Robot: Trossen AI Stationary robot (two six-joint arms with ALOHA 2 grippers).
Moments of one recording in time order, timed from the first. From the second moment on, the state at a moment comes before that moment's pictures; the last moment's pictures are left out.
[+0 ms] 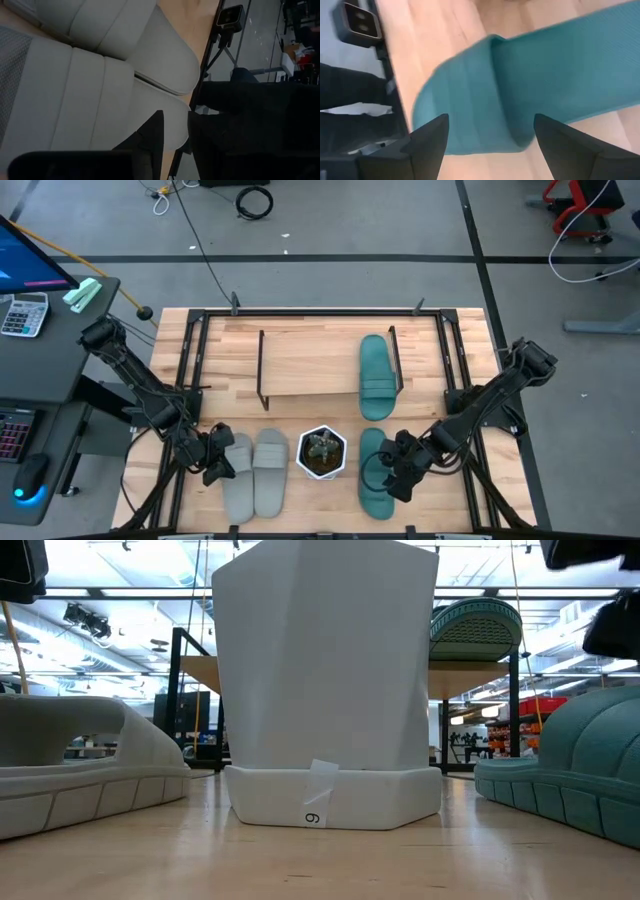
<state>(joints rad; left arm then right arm) -0.86 0.97 0.48 -0.20 -0.15 -1.38 0.67 1.50 0.89 -0.45 0.08 1.07</state>
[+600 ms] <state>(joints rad) -0.86 0.97 0.48 -0.20 -0.15 -1.38 0.66 1.50 0.79 -0.29 0.06 1.07</state>
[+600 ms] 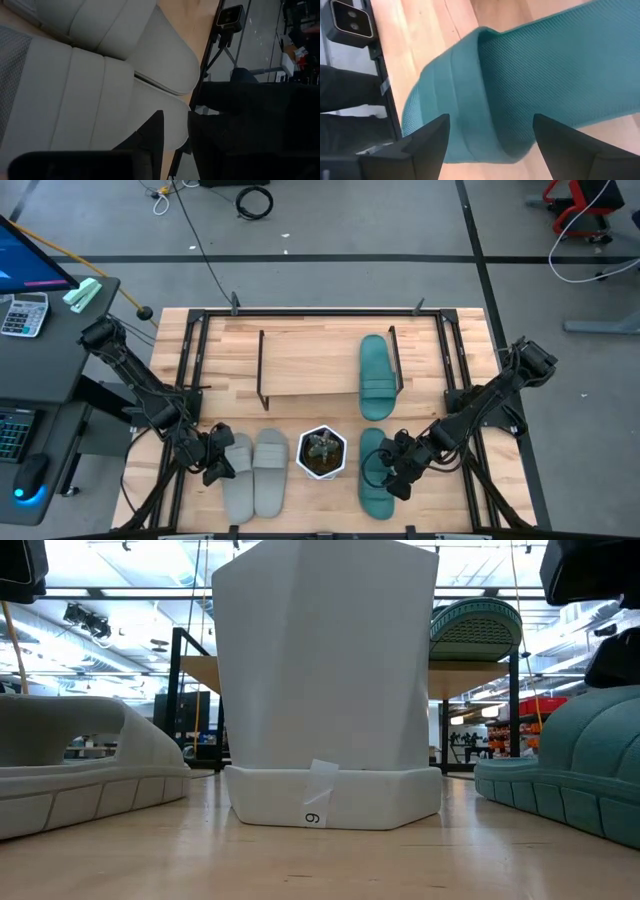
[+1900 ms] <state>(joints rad) -0.86 0.97 0.48 -0.20 -0.15 -1.40 0.70 1.54 0.87 -0.19 -0.23 1.15</state>
